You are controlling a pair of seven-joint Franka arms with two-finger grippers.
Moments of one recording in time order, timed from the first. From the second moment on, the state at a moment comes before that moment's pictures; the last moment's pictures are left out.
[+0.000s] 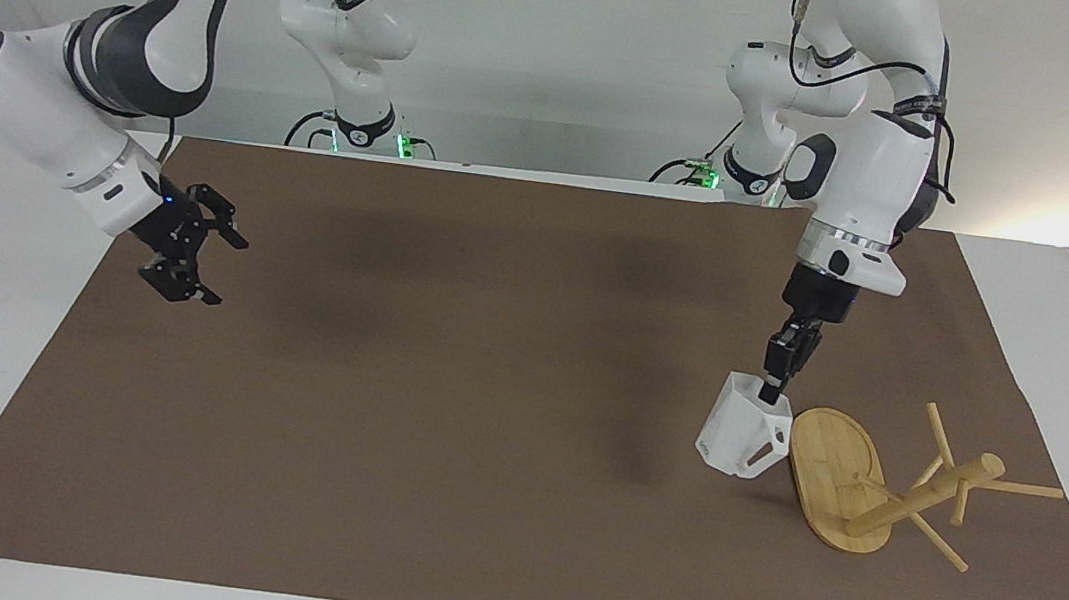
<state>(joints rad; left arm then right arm) -0.24 0.01 -0.04 -2.17 -0.24 2.84 -0.82 -0.16 0.08 -0.07 -1.82 0.29 1.79 -1.69</state>
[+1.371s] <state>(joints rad) -0.06 0.04 -0.04 -2.19 -0.25 2.80 -0.78 -0.11 -0.01 -0.04 -1.50 0.04 1.35 -0.26</state>
